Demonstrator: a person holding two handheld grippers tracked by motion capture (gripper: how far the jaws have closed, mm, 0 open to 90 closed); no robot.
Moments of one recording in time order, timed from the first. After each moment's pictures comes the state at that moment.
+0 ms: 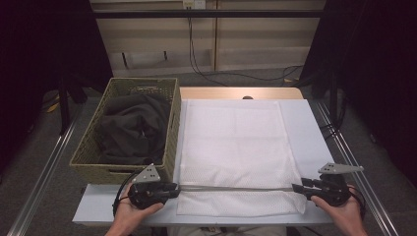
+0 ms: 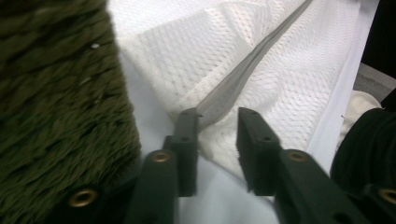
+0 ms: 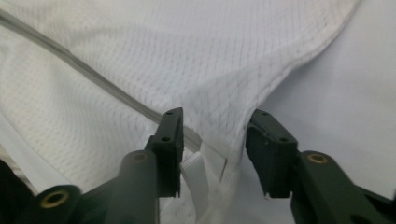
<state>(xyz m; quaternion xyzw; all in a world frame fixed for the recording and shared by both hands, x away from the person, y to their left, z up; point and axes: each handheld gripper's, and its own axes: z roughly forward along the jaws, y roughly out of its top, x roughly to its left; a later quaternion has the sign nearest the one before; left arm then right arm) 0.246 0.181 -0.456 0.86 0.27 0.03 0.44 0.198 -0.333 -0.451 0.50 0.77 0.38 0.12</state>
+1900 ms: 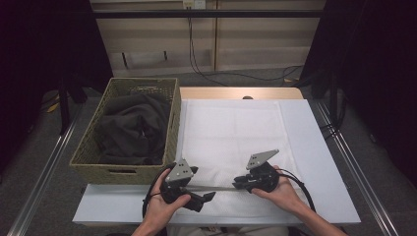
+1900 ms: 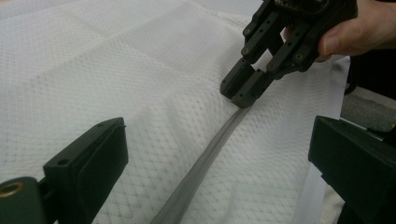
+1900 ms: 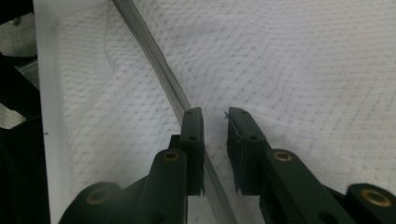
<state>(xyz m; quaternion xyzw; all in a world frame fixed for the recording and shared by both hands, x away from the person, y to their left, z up) 0.243 0.102 -0.435 0.84 0.24 0.05 0.49 0.264 -0.184 -0.465 0.28 0.88 0.38 0.03</state>
